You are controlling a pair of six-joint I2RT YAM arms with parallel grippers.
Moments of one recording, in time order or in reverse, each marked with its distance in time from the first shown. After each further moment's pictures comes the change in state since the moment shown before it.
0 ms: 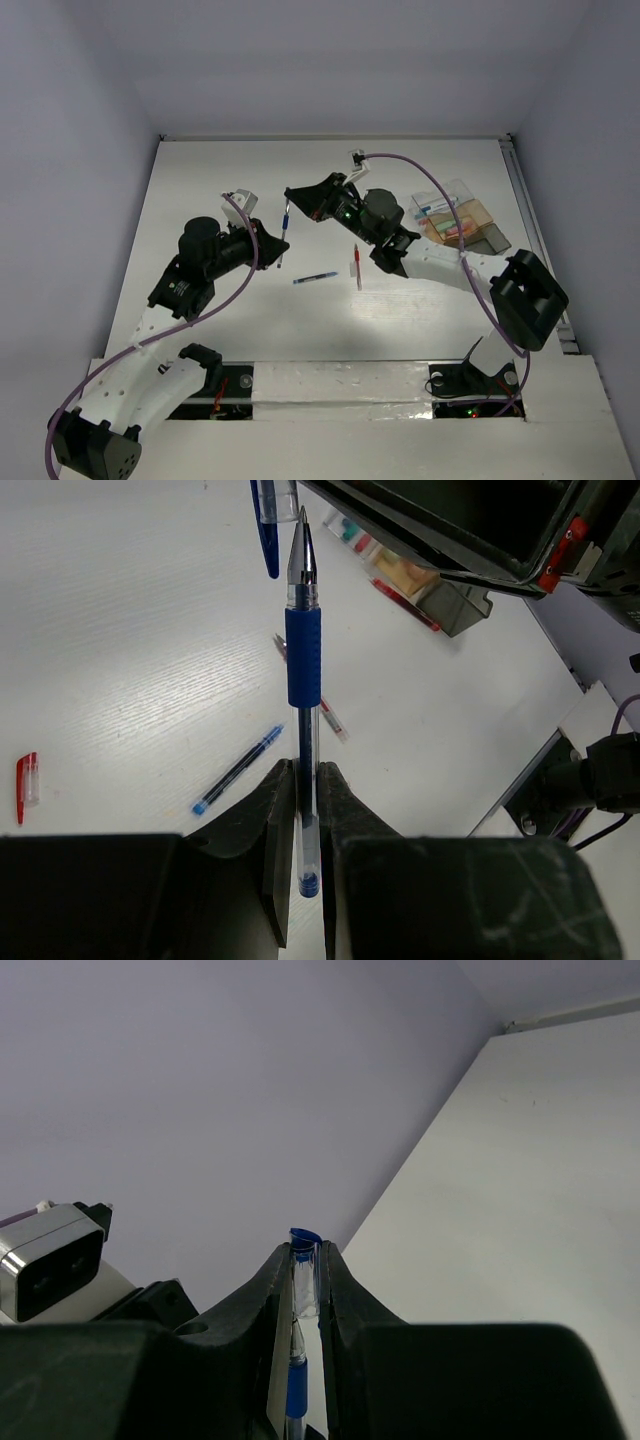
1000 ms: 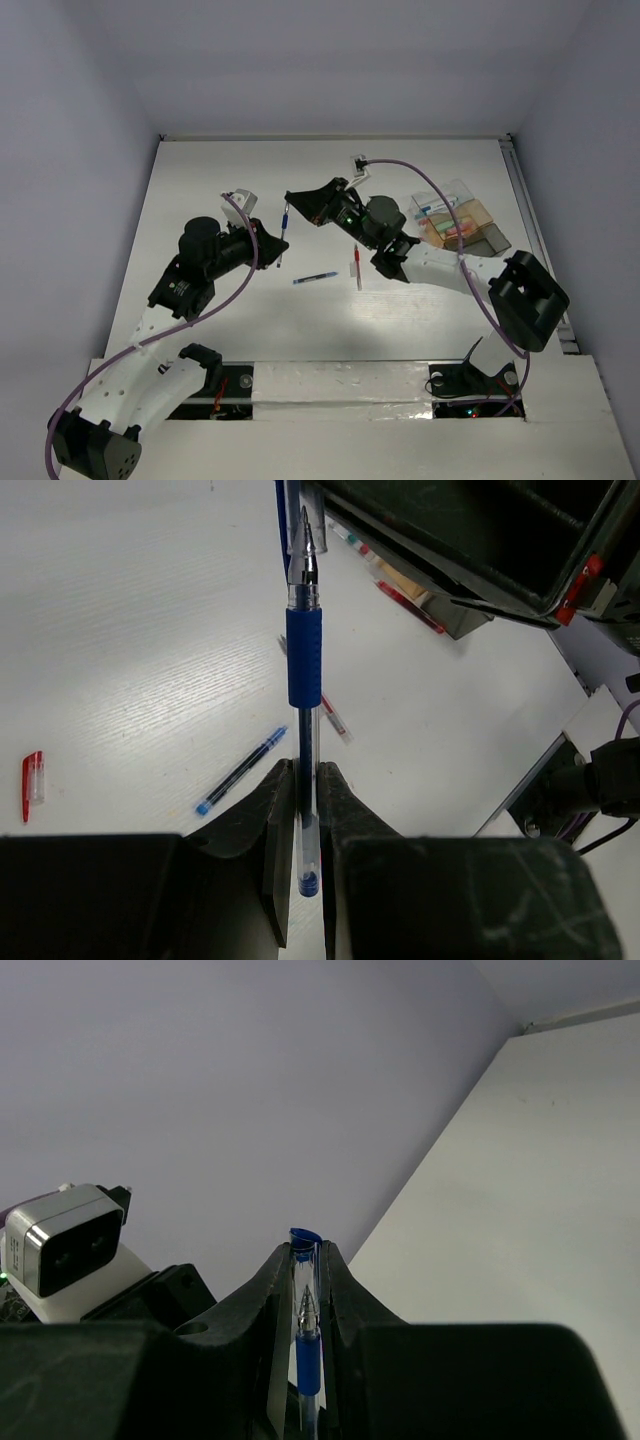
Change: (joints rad) left arm 0.000 0.000 0.000 0.000 -0.013 0.000; right arm 0.008 -0.006 -0.052 0.087 0.002 0.023
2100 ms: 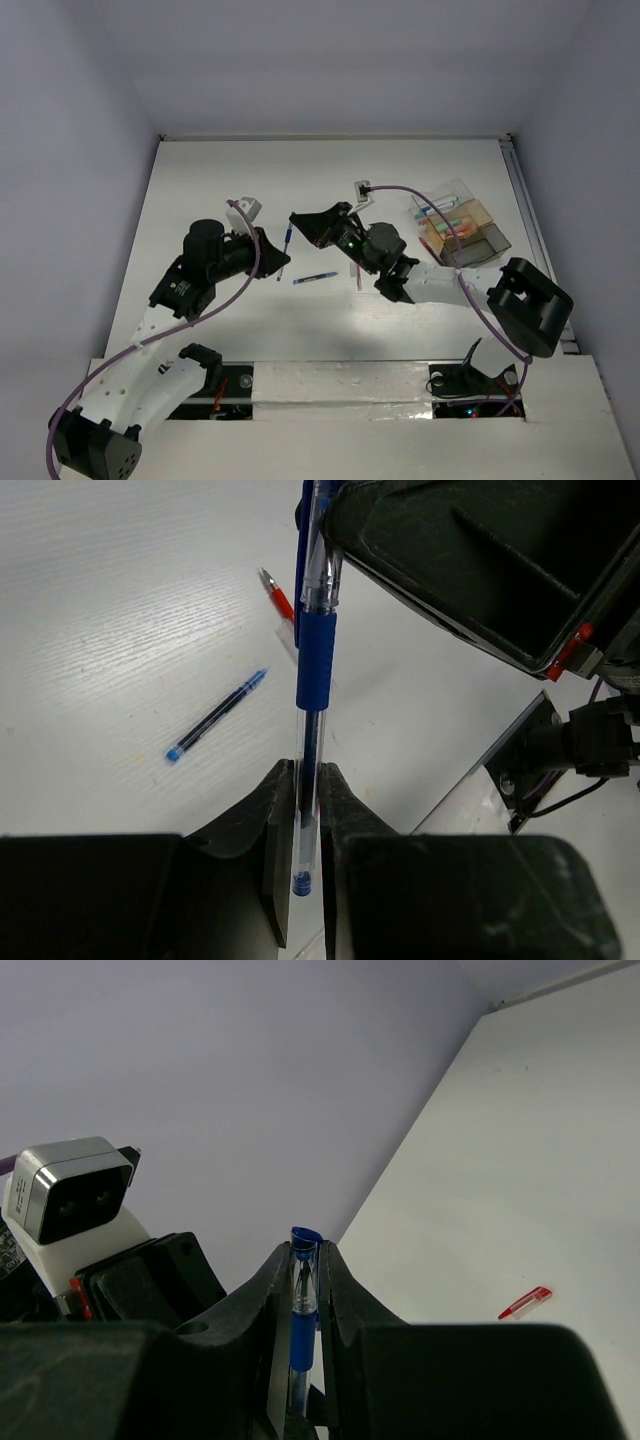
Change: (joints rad) left arm 0.004 0.001 -0.010 -0.096 0.048 -0.037; right arm 0.090 -0.034 -0.180 0.109 0.102 0.000
